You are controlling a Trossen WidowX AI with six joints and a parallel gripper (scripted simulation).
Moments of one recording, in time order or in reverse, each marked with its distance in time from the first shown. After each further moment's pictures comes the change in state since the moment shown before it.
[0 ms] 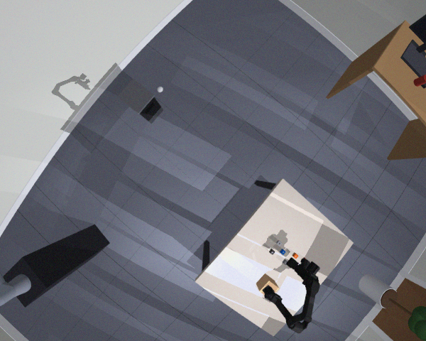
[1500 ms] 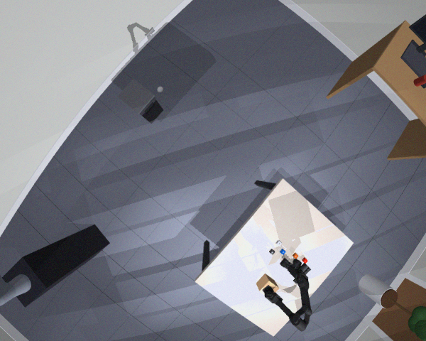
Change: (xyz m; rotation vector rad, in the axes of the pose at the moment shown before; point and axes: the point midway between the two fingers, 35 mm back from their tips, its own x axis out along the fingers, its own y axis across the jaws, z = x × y) arm 0.109 -0.043 -0.045 -0.005 -0.002 -0.005
